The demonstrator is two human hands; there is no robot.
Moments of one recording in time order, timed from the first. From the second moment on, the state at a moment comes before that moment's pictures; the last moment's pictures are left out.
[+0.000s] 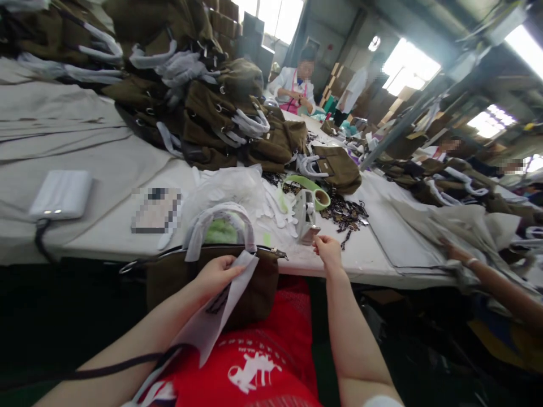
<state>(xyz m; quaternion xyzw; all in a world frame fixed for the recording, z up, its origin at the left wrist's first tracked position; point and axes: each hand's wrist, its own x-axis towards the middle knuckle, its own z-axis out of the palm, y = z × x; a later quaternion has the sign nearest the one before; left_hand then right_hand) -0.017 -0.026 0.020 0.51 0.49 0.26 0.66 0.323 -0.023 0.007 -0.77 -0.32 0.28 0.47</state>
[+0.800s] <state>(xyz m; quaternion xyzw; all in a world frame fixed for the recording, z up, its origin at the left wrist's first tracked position) -0.017 -0.031 0.011 0.52 0.48 0.31 0.63 0.151 -0.032 0.053 -0.72 -0.59 0.34 0.10</state>
